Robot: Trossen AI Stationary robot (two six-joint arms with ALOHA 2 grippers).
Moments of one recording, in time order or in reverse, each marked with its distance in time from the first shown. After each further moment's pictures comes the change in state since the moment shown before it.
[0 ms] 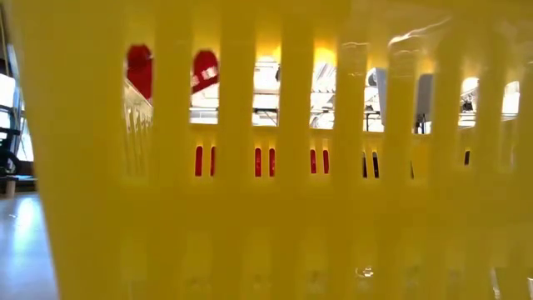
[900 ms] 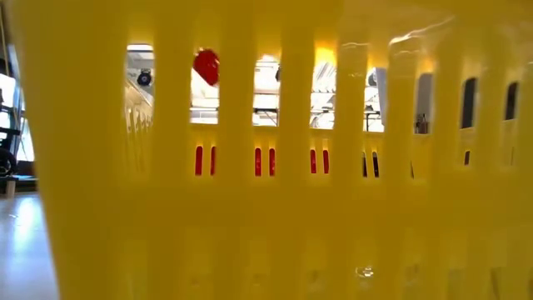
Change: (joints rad) left arm 0.346 0.179 0.364 -0.051 0.259 0.385; right arm 0.024 -0.057 0.000 -0.005 0.258 0.256
